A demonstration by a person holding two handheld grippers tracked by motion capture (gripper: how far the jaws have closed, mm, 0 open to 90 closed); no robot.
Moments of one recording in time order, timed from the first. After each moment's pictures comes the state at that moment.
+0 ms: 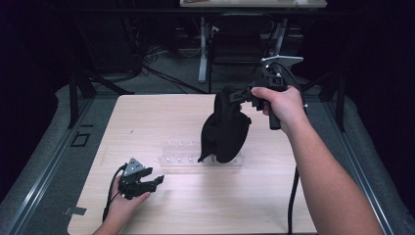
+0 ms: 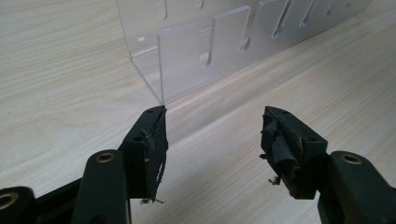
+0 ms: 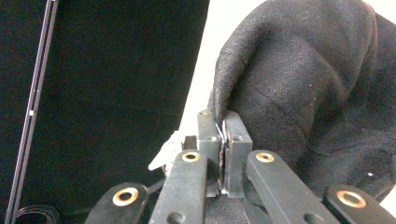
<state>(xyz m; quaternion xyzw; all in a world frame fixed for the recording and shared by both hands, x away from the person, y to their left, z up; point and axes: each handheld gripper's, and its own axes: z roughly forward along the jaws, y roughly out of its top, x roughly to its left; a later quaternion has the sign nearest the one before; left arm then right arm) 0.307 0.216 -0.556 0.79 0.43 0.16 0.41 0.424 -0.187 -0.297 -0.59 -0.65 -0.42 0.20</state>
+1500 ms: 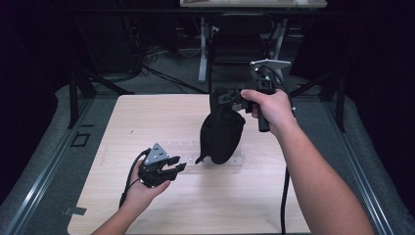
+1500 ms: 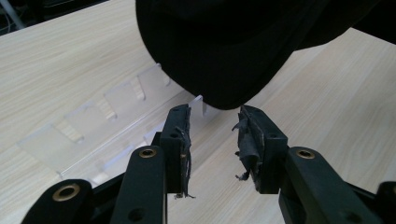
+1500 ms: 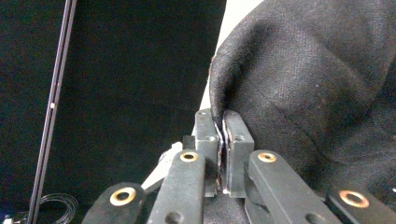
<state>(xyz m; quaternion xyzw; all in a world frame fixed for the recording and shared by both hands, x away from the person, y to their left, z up) 0.311 0.143 -0.485 0.81 0.33 0.16 0.45 0.426 -0.166 -0.307 -0.57 -0.65 -0.44 0.24</state>
